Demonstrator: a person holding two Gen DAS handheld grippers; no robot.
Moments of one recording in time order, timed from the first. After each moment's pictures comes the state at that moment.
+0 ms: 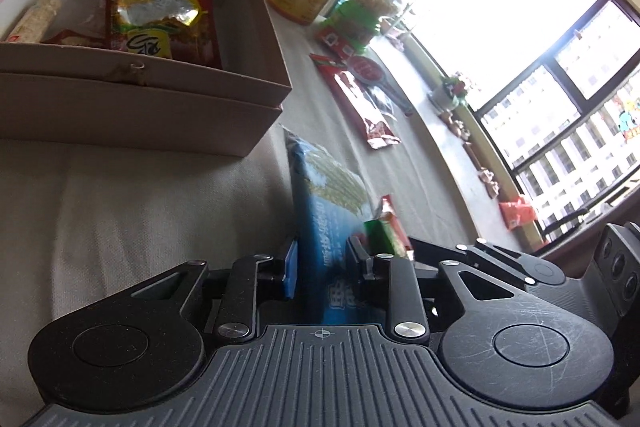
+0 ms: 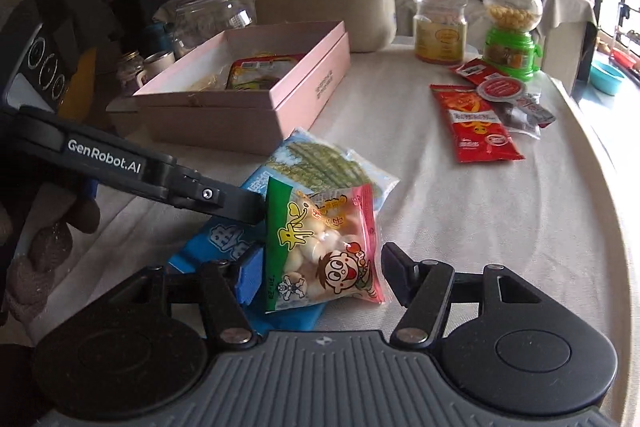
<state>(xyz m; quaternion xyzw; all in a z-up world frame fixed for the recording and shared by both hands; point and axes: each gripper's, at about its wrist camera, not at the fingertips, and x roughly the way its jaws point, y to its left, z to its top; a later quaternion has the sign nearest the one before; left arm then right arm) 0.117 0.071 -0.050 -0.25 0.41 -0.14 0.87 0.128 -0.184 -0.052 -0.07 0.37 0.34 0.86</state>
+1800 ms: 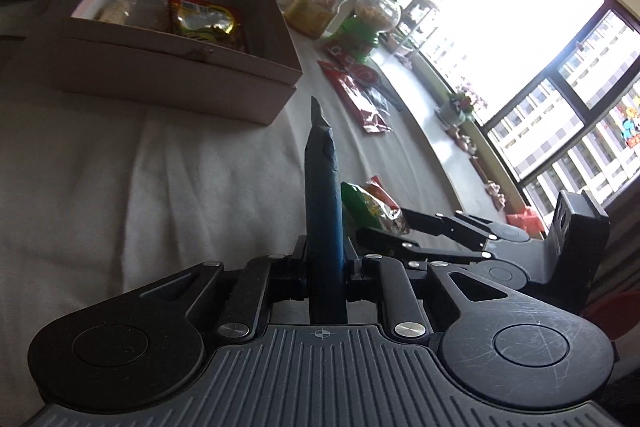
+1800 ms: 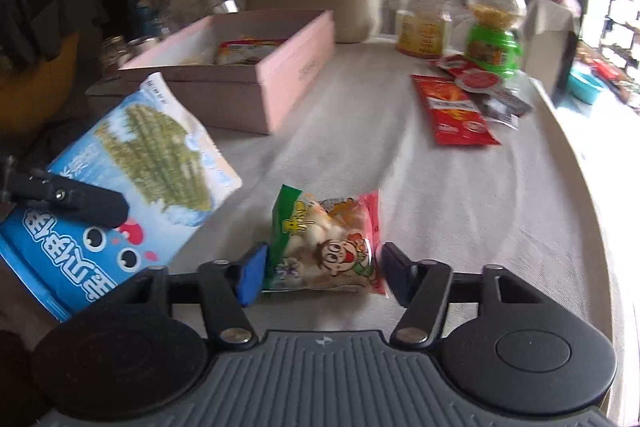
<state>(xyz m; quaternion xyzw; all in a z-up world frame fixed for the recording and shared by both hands) 0.034 0.081 -0.033 -0.26 0.38 -0.11 0.88 0.107 -0.186 -0.056 -0.10 0.37 0.33 0.86</state>
